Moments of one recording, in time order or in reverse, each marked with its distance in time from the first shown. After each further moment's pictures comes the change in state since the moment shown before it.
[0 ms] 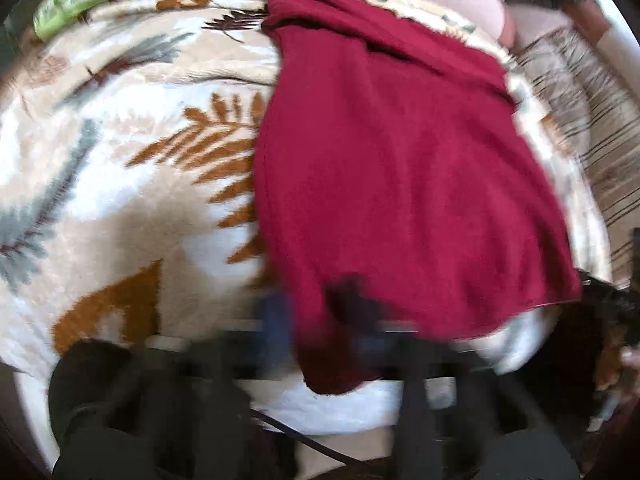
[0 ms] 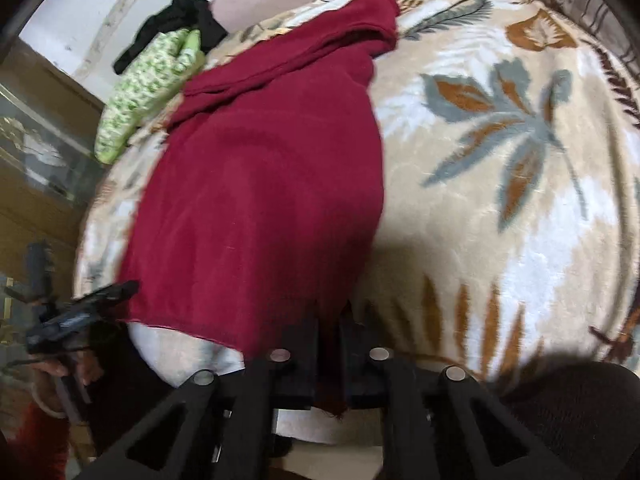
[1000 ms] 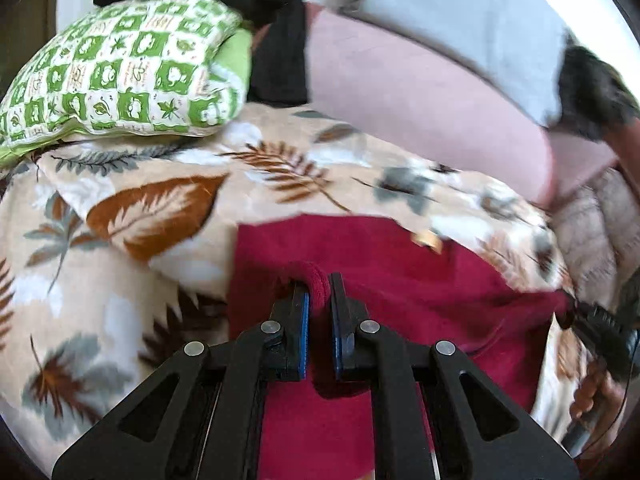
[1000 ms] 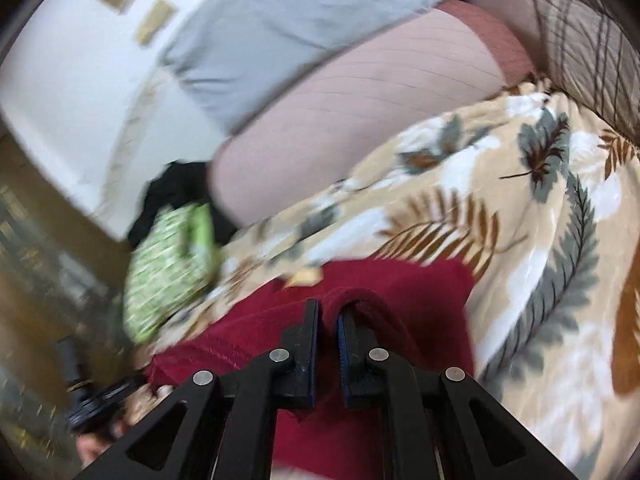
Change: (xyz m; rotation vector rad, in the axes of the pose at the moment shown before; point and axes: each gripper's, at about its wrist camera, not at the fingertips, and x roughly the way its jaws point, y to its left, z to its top) left arm 0.044 -0.004 0.321 -0.080 -0.309 0.098; right arm 0.049 -0.028 0.315 0.151 -0.334 0.020
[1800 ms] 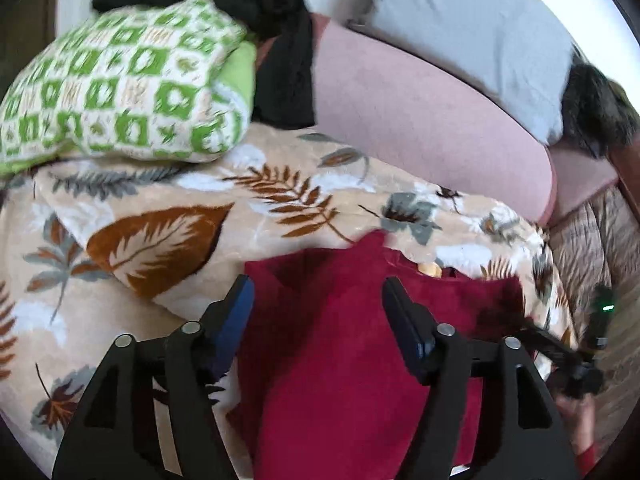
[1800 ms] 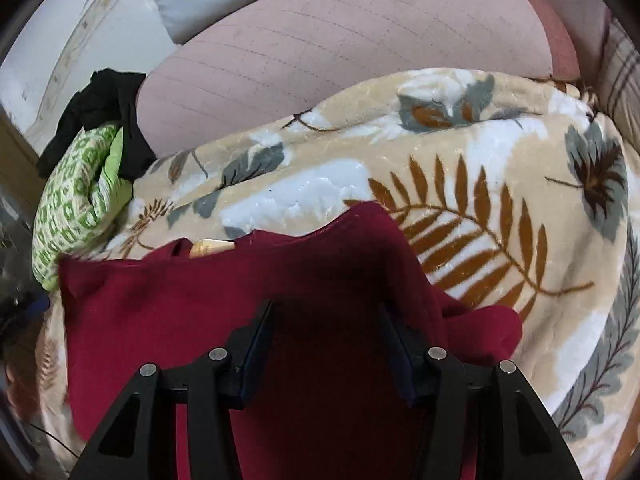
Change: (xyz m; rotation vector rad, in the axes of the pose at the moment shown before) left arm -0.013 -0.001 0.019 0.030 -0.035 -0.028; right arm 0.078 0.031 -0.016 -0.249 0.117 -0.146
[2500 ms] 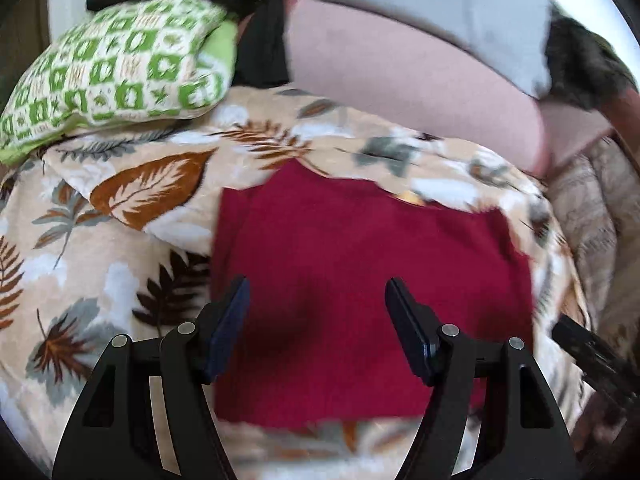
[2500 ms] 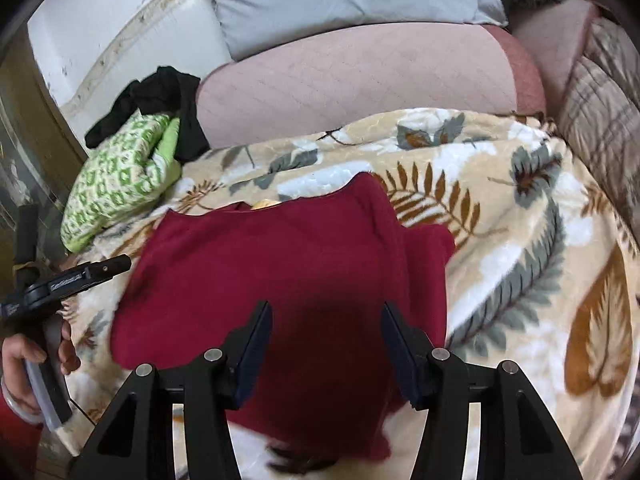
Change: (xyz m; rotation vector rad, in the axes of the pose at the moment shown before) left arm -0.030 -0.041 -0.065 0.060 0.073 0.022; right arm -0.104 0.025 -0.077 -0.058 -0.052 -0.013
